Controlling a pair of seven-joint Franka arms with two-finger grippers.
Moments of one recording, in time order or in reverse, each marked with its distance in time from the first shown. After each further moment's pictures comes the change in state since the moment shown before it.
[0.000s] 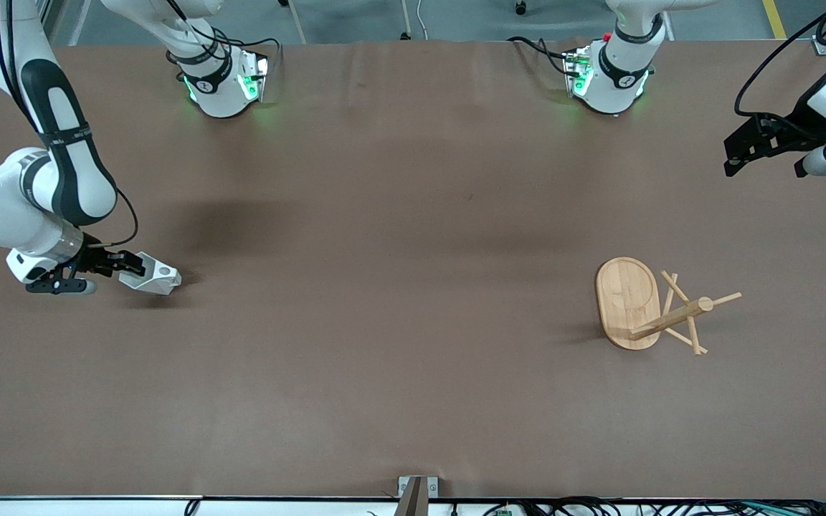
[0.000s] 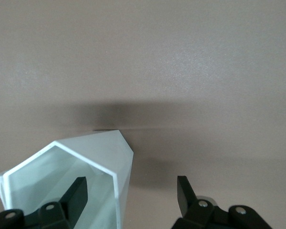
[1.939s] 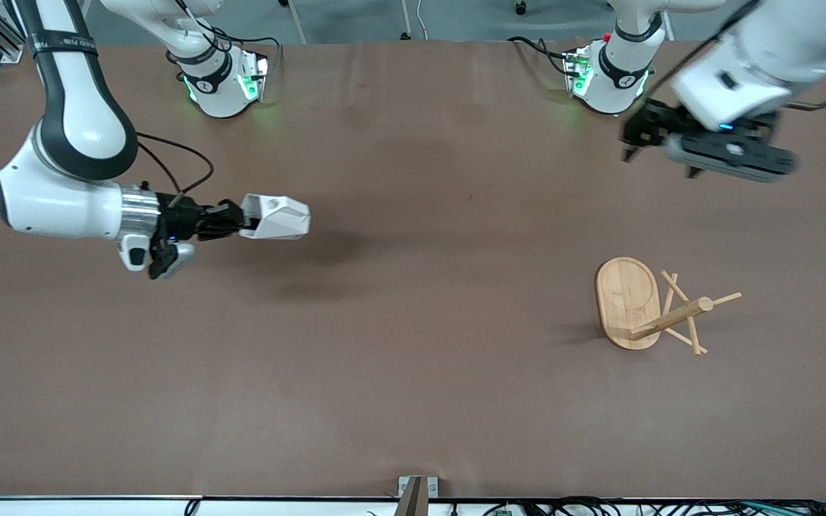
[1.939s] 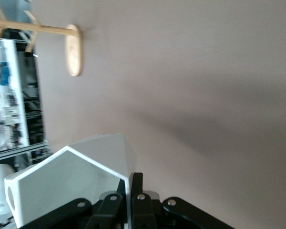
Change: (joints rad) left arm -0.253 0.044 -0.038 0.020 -0.141 -0.001 0.036; right arm 0.028 -0.192 0.385 0.182 0.669 -0.608 0.005
